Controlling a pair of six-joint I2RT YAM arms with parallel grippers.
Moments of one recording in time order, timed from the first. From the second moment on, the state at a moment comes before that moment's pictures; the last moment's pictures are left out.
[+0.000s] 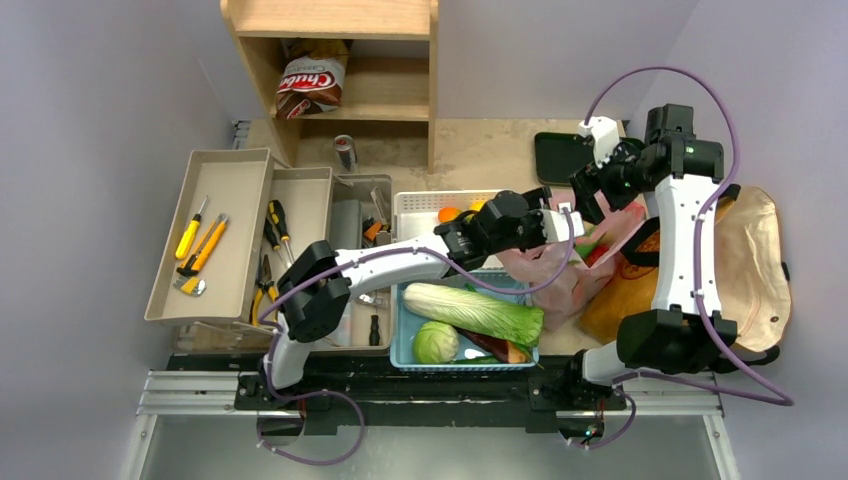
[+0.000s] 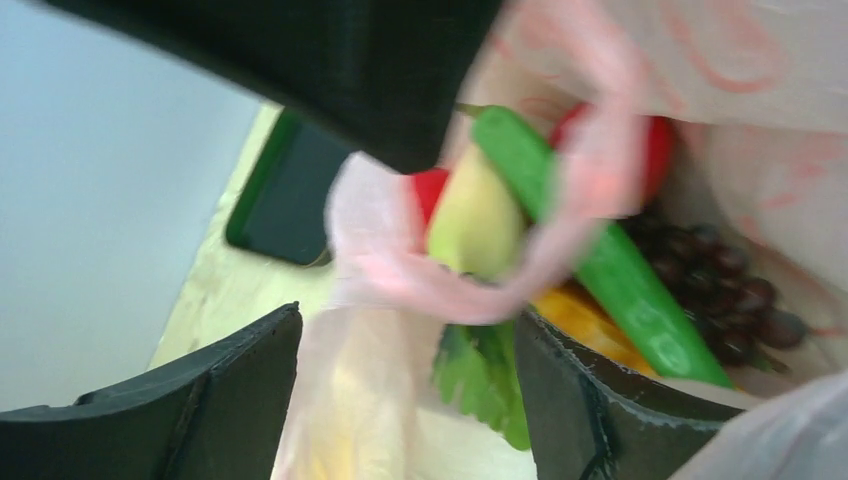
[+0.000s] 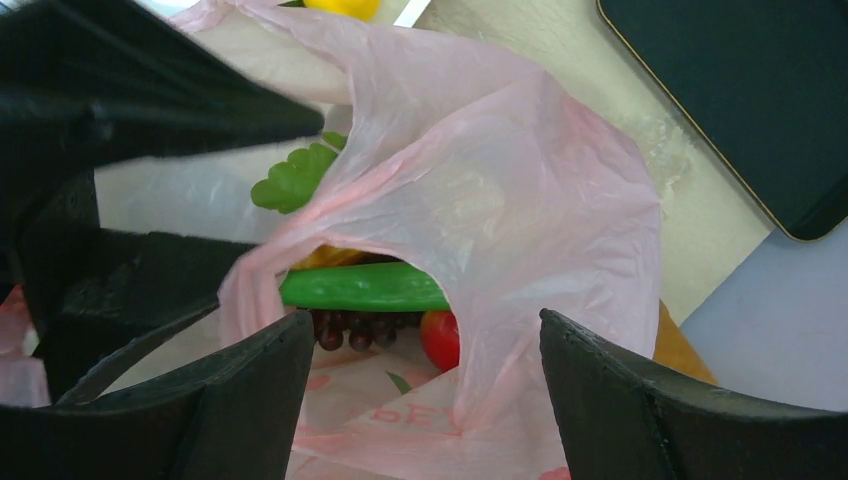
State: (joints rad) left arm -1.10 2.01 1.65 0.10 0.05 0.51; right arm -0.18 1.47 1.74 -1.36 -0.43 -0.77
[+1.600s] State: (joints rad) left arm -1.00 2.18 1.80 0.61 -0.60 0.52; right arm -0.24 1.14 1.51 -1.53 -0.68 -0.84
